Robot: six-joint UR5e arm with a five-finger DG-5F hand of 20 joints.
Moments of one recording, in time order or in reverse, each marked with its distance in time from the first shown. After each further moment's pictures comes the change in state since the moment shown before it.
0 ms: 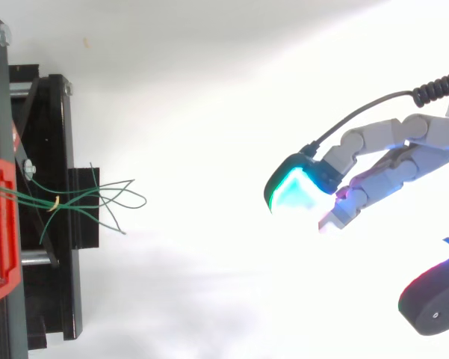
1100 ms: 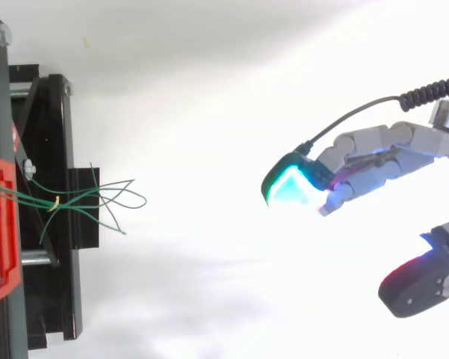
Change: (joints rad) arm 0.028 -0.005 -0.127 0.196 0.078 -0.070
